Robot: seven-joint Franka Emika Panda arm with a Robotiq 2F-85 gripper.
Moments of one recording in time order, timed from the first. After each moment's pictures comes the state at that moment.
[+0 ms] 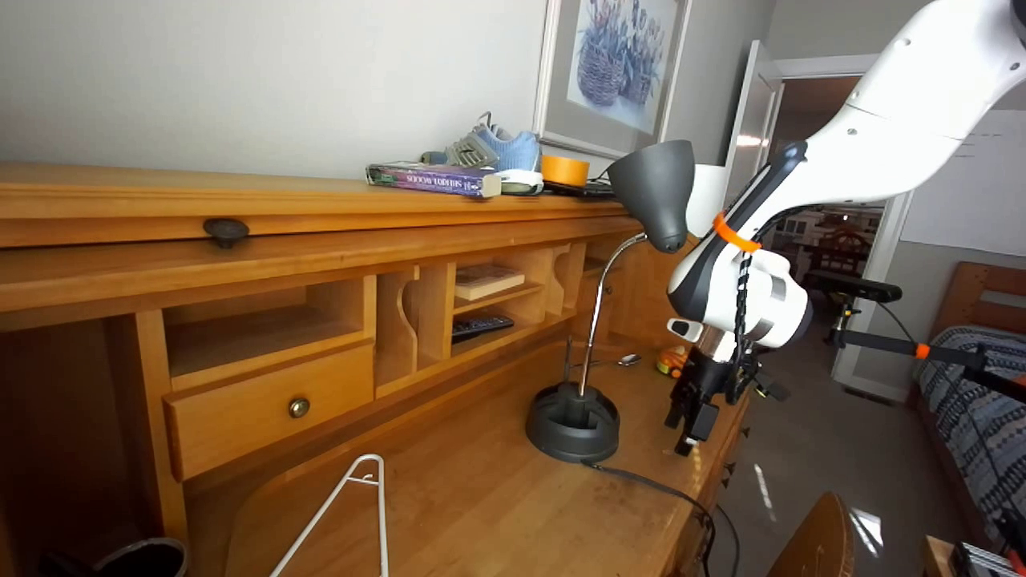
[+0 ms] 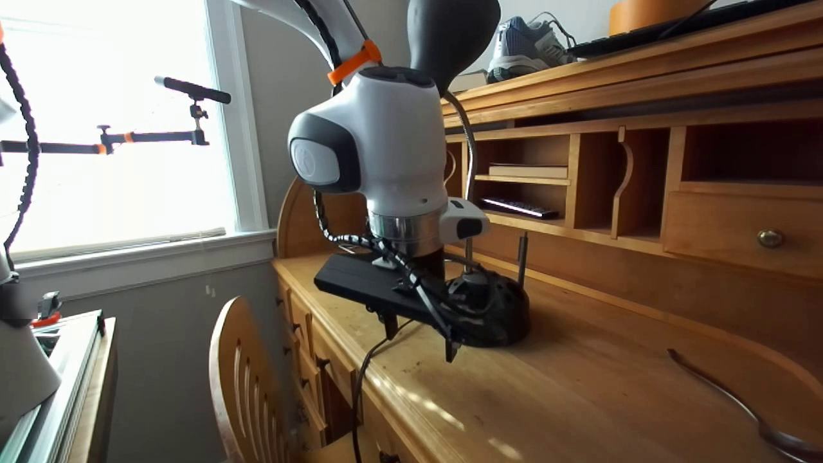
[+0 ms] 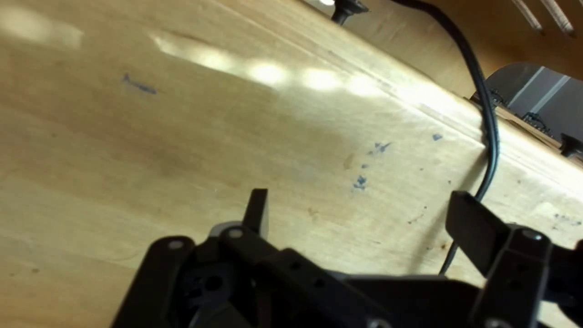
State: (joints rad) arm -0.32 0.39 -0.15 -2.37 0.80 2.73 -1.63
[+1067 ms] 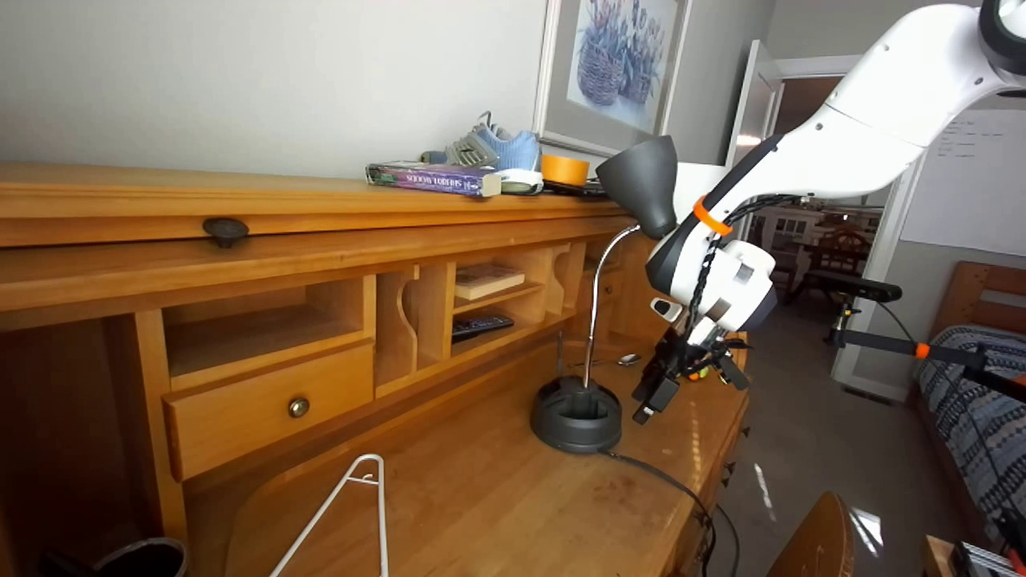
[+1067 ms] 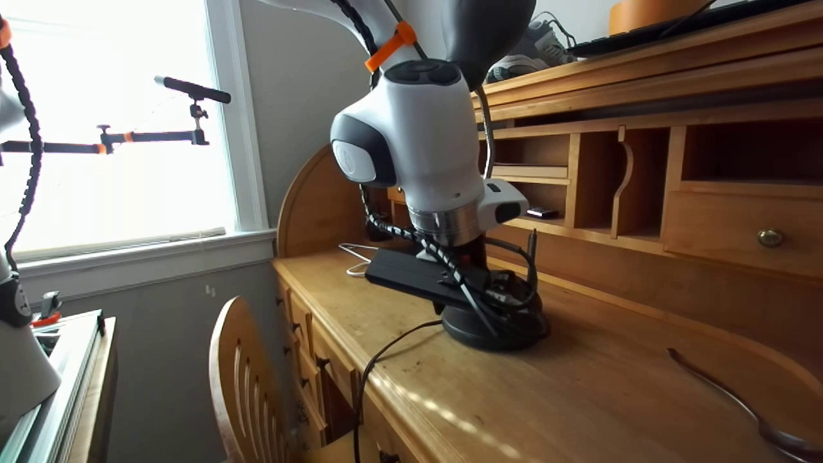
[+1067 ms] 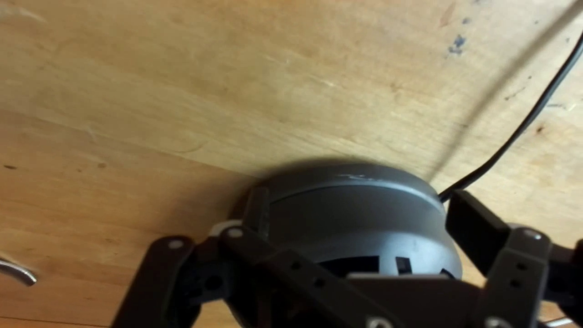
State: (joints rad) arm -0.41 0.45 -0.05 -2.21 1.03 2.73 -1.74
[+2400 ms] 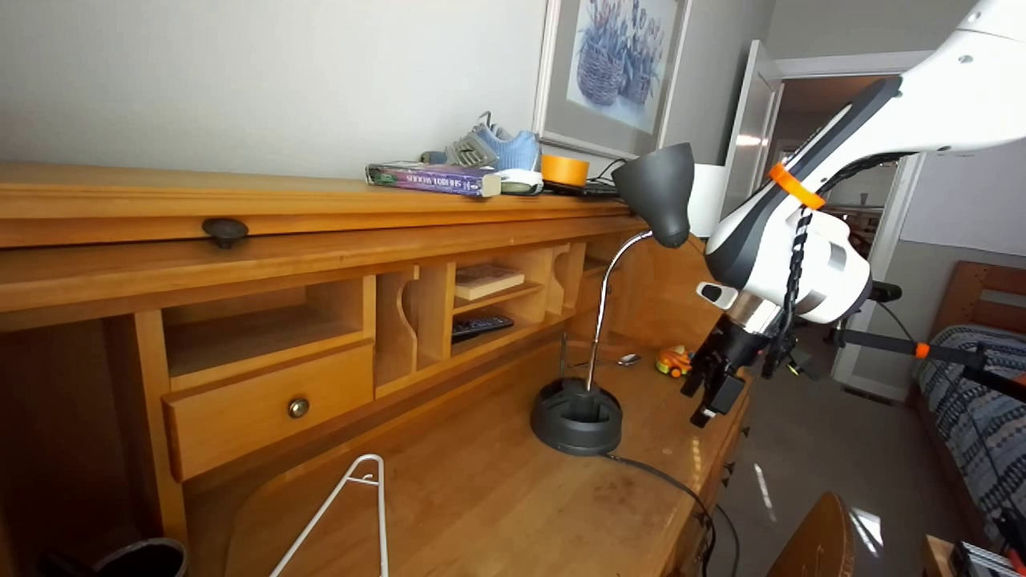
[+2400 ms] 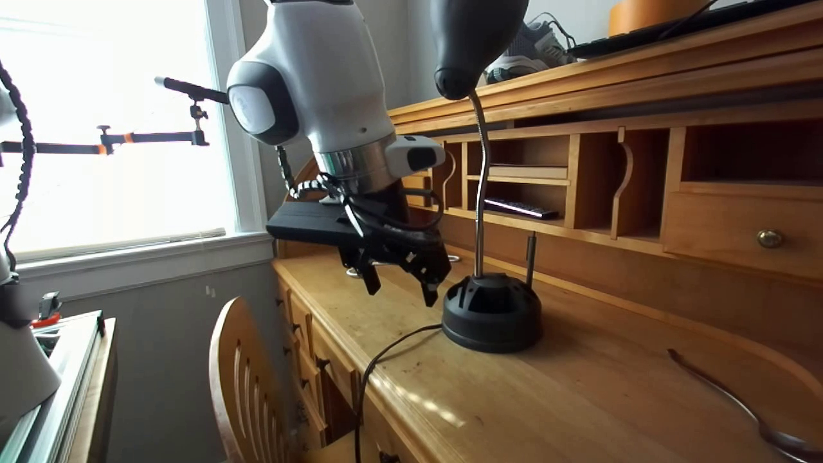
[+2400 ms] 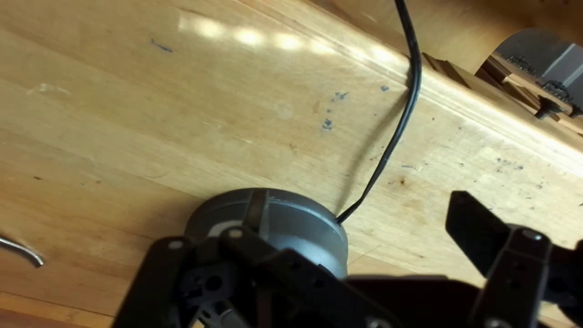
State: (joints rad) arm -0.35 0.11 -0.09 -2.58 0.84 2.83 -1.62
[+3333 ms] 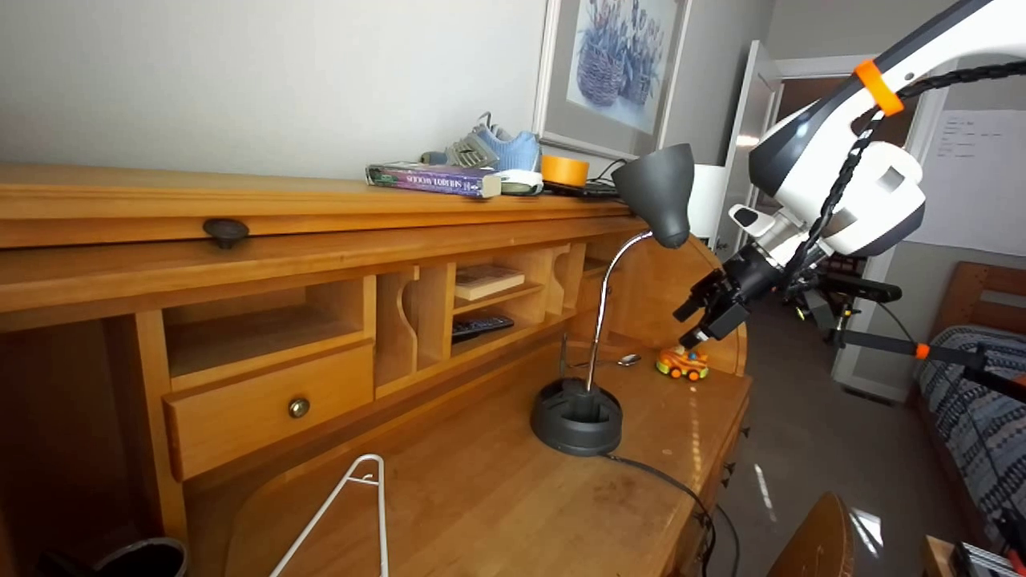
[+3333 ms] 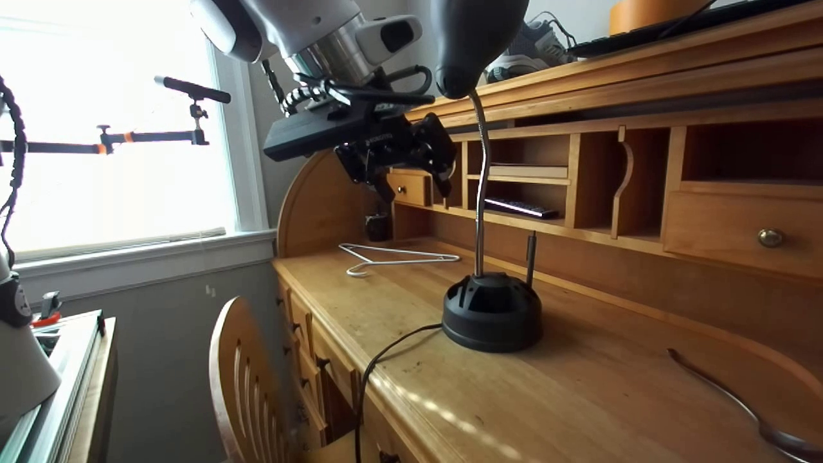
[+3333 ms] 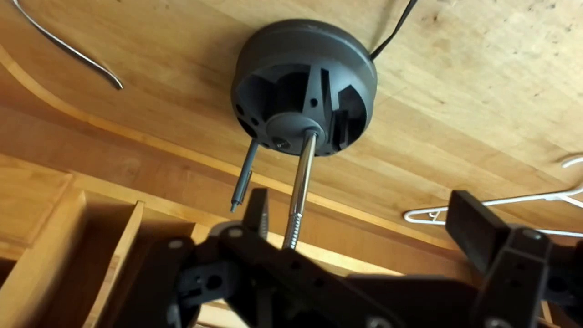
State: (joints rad) arm -0.28 -0.19 -0.14 -2.62 1.12 2.80 -1.86
